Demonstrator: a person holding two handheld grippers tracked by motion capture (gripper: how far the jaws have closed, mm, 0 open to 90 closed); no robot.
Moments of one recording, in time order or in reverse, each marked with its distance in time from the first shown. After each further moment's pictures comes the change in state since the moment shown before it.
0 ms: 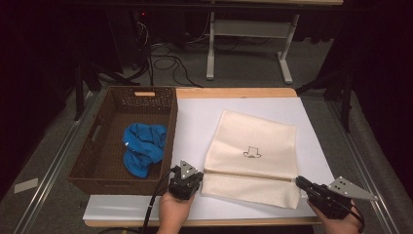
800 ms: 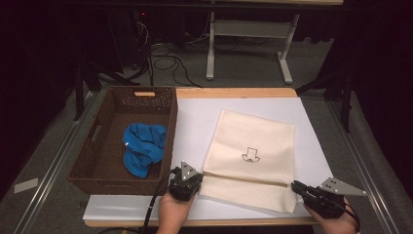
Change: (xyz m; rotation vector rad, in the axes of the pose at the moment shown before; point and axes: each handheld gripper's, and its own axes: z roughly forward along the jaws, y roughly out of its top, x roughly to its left) left arm -0.001 -0.003 0.001 0.011 0.004 0.025; right arm -0.002 -0.009 0.012 0.129 0.031 0.035
